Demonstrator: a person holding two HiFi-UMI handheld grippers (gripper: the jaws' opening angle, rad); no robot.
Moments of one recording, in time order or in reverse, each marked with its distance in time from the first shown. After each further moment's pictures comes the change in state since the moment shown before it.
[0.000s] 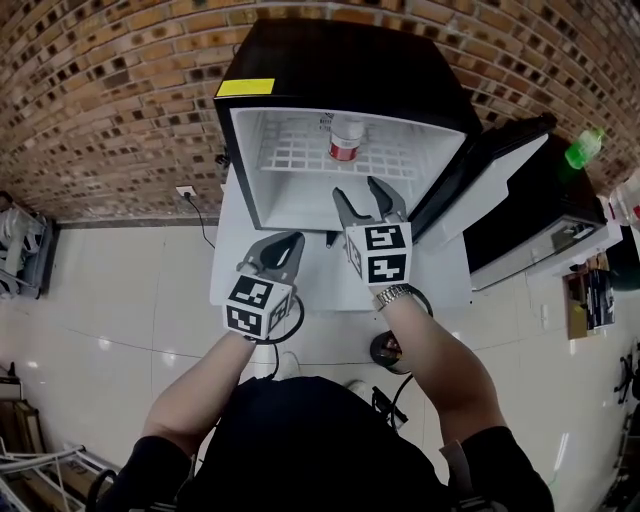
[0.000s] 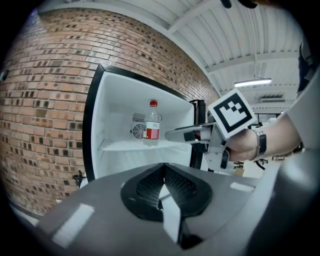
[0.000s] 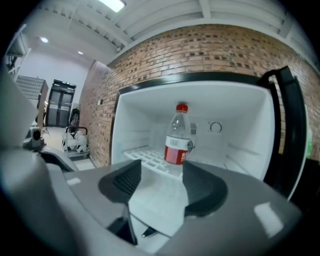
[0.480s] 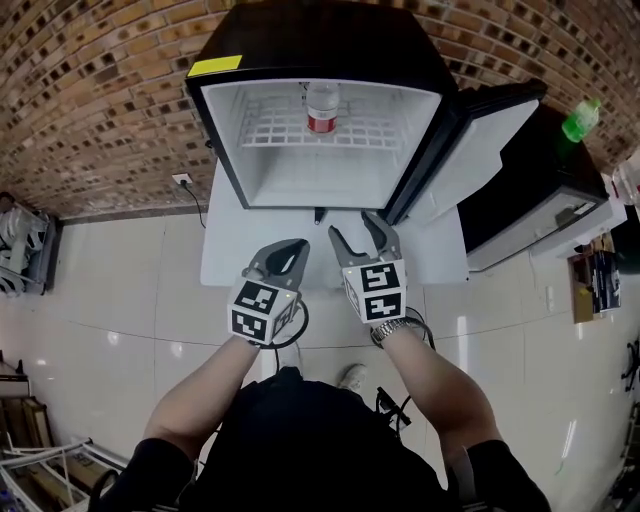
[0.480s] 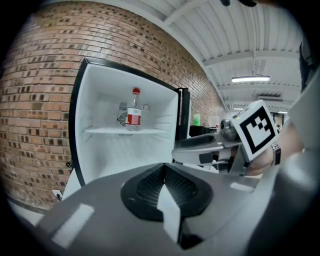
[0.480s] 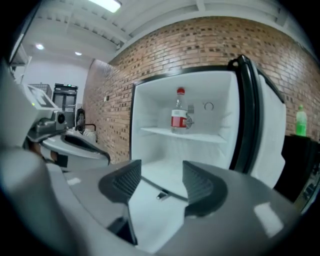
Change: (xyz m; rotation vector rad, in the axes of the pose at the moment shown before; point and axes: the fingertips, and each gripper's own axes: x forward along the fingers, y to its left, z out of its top) left arm -0.005 -0.071 -0.042 -0.003 0.083 -0.040; right arm -0.086 0.024 -0.094 0.039 0.086 0.068
